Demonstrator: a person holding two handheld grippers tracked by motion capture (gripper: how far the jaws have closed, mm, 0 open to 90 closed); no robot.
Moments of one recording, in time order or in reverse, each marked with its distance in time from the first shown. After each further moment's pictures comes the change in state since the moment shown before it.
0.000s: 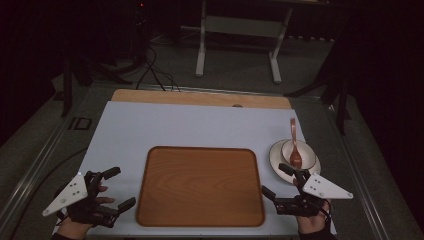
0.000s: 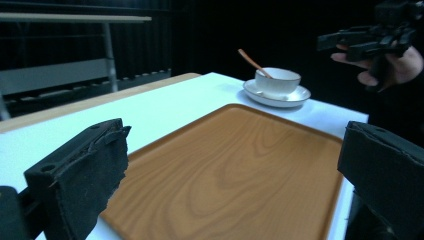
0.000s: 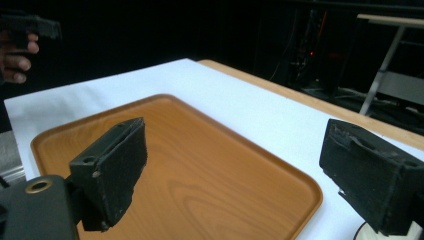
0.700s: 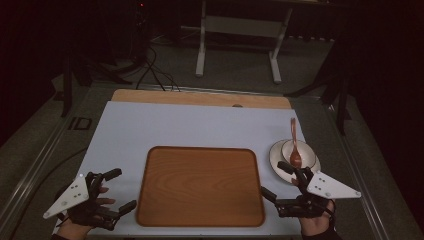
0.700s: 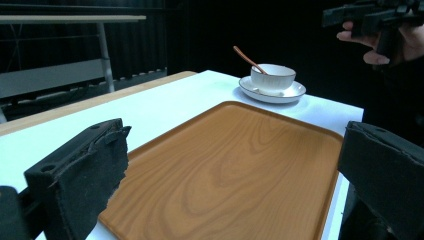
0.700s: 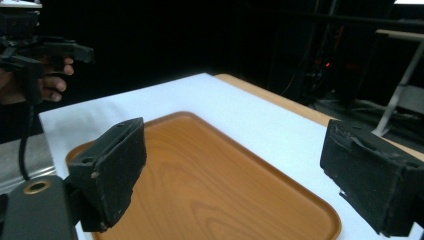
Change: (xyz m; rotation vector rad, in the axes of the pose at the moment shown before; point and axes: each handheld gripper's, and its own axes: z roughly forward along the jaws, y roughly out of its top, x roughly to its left) left arm -0.005 0.002 0.002 0.000 -0.023 0.016; right arm 0.012 0.035 -0.009 -0.028 0.060 -0.014
